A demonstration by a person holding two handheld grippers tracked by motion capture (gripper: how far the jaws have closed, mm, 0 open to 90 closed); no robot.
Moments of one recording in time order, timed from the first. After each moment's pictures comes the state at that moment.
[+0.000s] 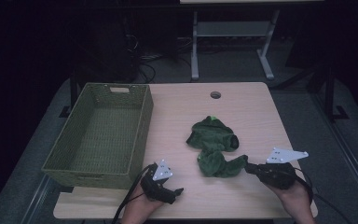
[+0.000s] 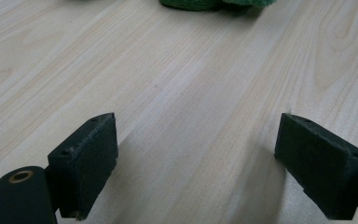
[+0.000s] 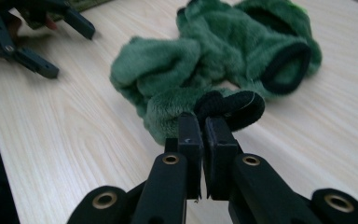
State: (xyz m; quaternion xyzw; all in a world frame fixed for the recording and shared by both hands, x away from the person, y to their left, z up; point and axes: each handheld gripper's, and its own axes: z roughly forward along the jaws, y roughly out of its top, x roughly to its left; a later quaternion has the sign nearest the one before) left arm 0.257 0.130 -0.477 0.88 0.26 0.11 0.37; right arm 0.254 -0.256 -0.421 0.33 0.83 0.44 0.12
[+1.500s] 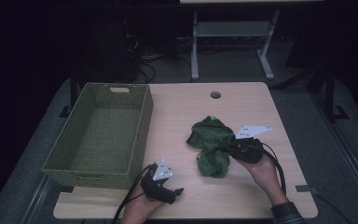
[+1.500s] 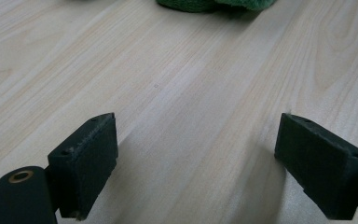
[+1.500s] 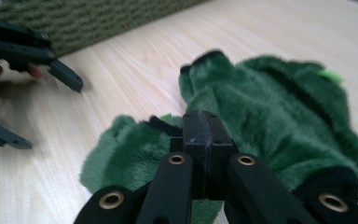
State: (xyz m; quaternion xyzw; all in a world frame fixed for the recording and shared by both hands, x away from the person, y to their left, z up) left arm 0.257 0.130 -0.477 0.88 0.26 0.11 0.37; right arm 0.326 -0.190 -0.417 0.31 0.84 0.44 0.10
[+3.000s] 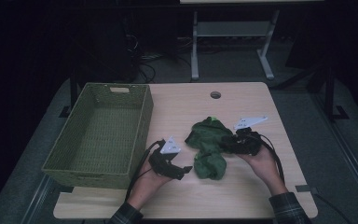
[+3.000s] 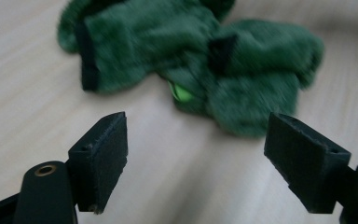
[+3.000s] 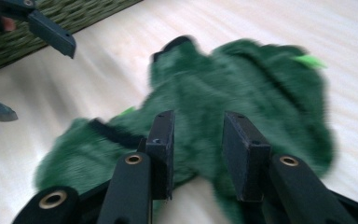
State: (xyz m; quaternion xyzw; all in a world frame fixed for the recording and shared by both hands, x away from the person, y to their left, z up) left arm 0.312 0.103 -0.428 0.88 0.25 0.10 0.40; right arm 0.354 -0.194 -0.415 0.34 0.84 0.41 0.09
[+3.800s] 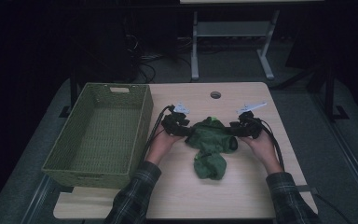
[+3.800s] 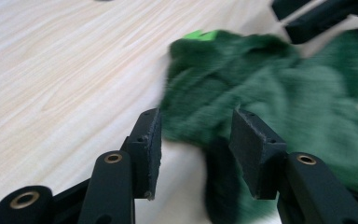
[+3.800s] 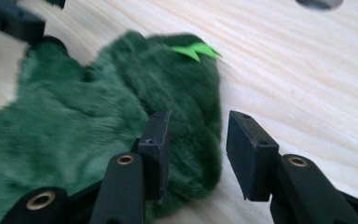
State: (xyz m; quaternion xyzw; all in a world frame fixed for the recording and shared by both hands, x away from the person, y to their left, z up) left arm 0.439 0.072 -0.430 0.87 0.30 0.11 0.39; right arm 0.424 -0.218 -0.439 0.41 0.83 0.37 0.11
